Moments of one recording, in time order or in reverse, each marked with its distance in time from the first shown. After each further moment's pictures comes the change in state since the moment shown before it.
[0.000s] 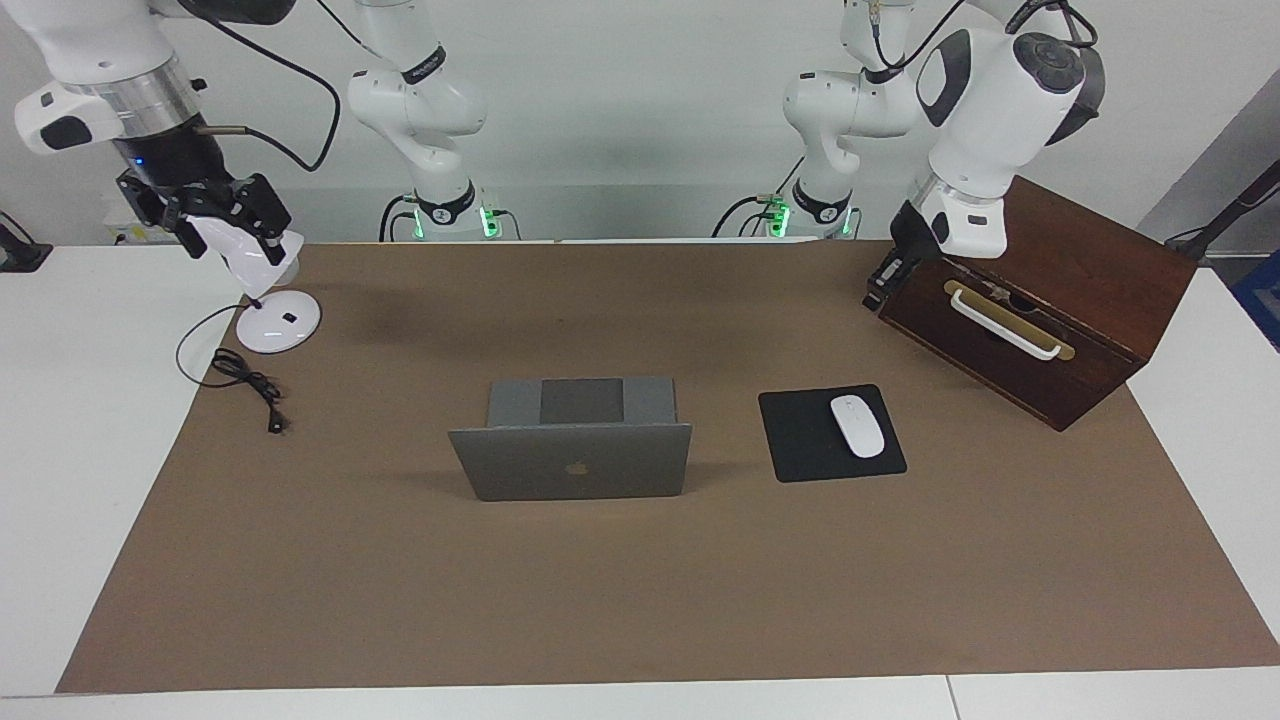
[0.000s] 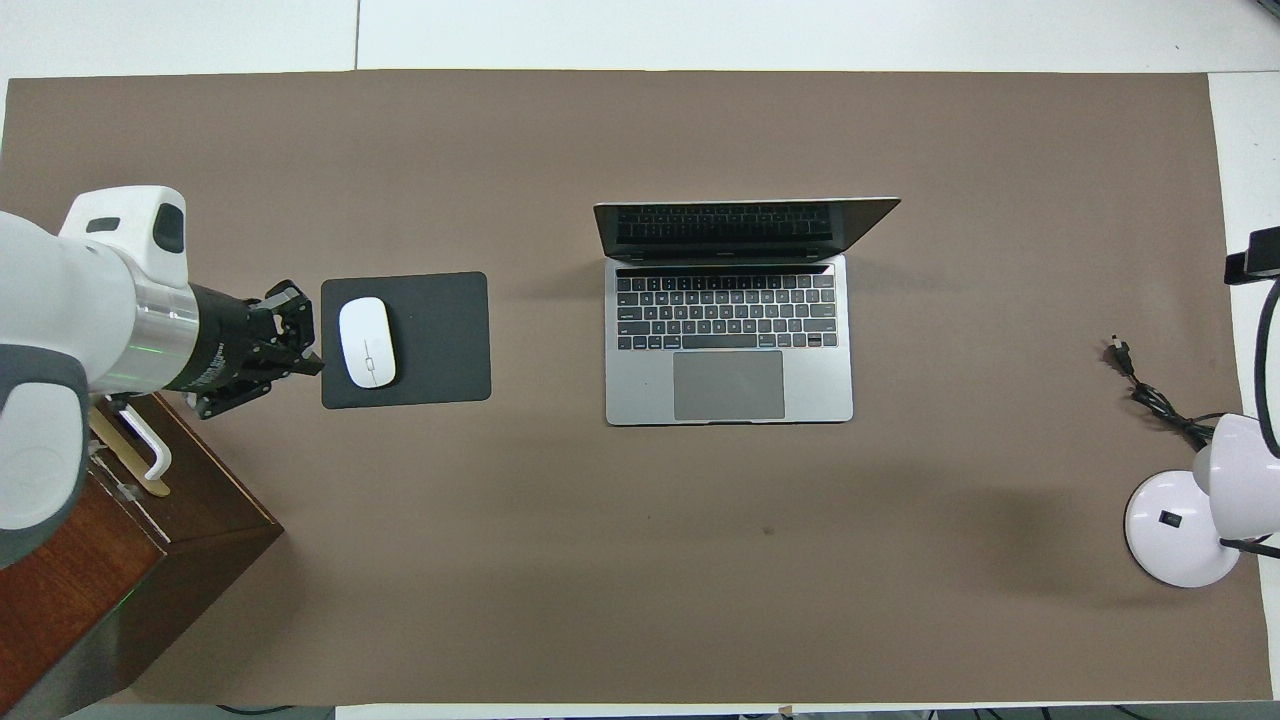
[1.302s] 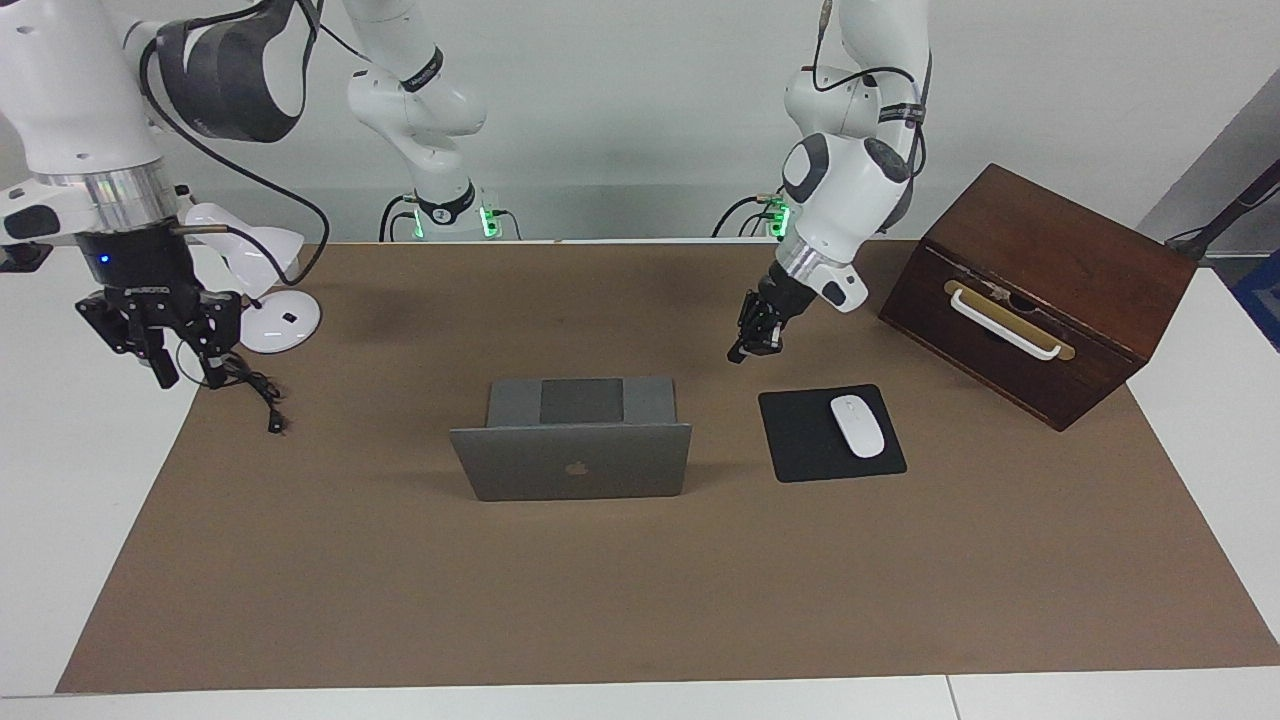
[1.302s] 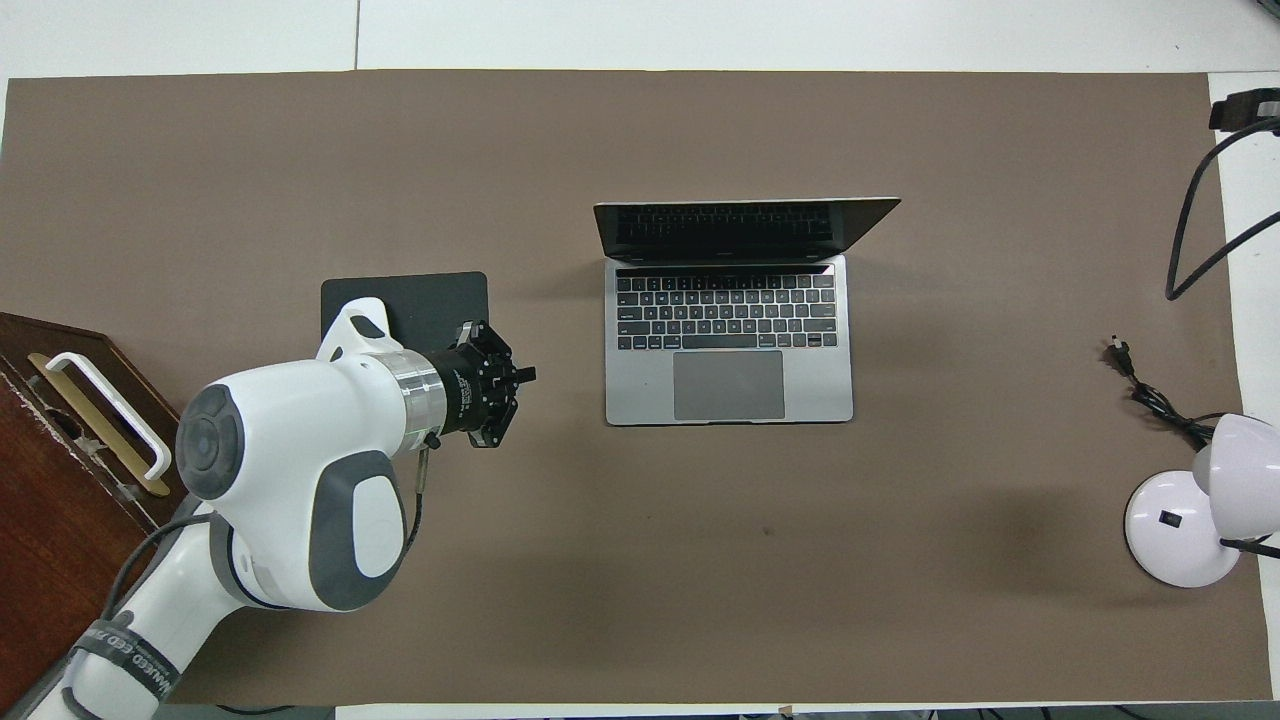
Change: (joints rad) left arm -0.276 0.097 -0.002 -0.354 -0.448 0.750 -0.634; right arm 0.000 0.170 0.002 -0.014 0.000 0.513 -0.140
